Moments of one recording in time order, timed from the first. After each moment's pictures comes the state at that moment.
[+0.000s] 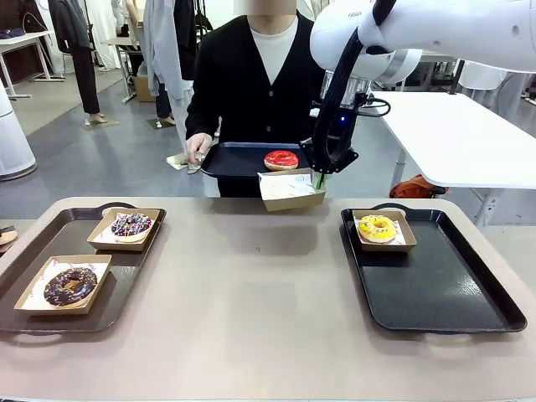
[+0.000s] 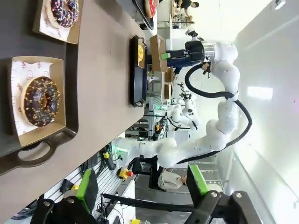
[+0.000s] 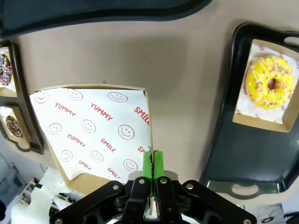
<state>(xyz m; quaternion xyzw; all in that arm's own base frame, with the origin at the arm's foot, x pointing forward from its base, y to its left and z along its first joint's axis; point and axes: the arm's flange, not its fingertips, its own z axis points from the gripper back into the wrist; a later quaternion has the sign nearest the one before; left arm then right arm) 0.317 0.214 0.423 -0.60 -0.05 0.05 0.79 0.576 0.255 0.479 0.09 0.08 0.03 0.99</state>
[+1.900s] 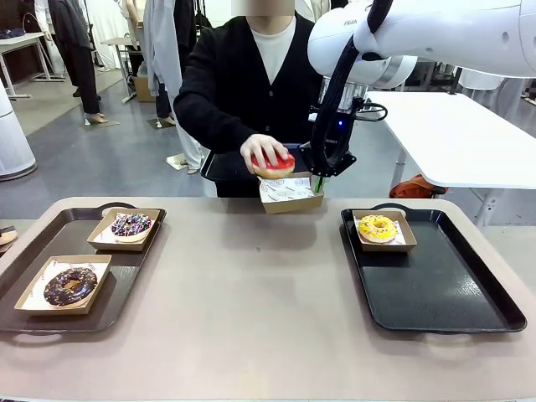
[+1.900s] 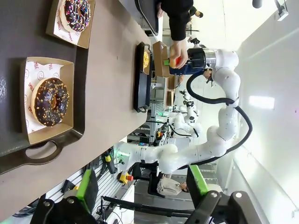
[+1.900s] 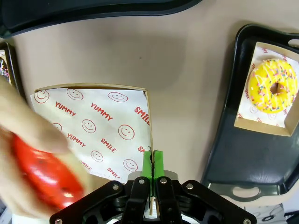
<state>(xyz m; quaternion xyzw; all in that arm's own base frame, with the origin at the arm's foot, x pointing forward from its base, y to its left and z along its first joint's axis) 0.316 0.224 0.422 -0.60 -0.05 0.08 0.80 0.581 0.257 0.470 0.09 0.09 0.02 0.99</state>
